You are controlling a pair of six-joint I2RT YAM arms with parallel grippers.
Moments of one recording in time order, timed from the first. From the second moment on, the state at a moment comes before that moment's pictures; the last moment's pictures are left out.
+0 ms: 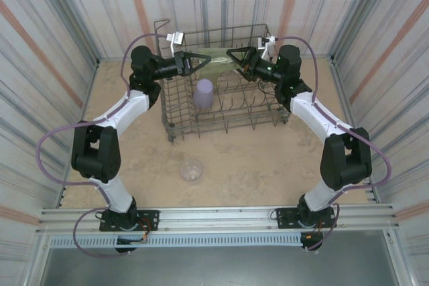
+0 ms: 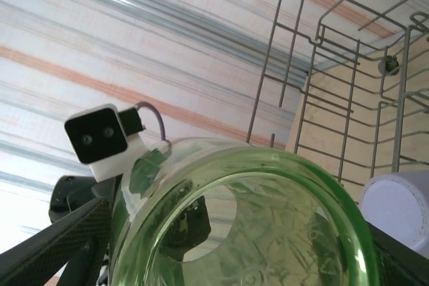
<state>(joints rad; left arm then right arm) -0.29 1.74 1.33 0.71 1.08 -1.13 0.31 1.62 1.27 0.35 -0.73 1.16</state>
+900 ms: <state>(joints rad) -0.29 1.73 1.33 0.57 1.07 -1.05 0.29 1.57 1.23 0.34 -0.68 1.15</state>
